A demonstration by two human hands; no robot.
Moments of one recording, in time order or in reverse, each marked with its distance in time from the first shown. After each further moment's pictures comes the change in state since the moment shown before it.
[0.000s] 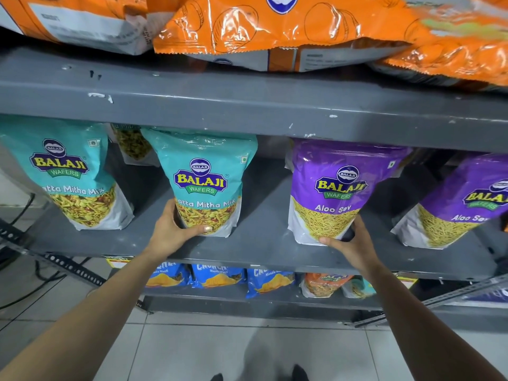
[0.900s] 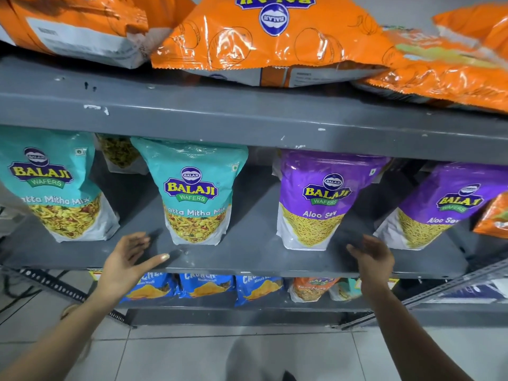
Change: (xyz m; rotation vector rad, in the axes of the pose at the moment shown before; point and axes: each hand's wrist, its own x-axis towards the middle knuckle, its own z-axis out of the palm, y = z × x) left_hand -0.038 -0.052 -0.042 -0.199 0.044 -0.060; right_hand -0.027 0.019 -0.028 0.340 0.529 0.187
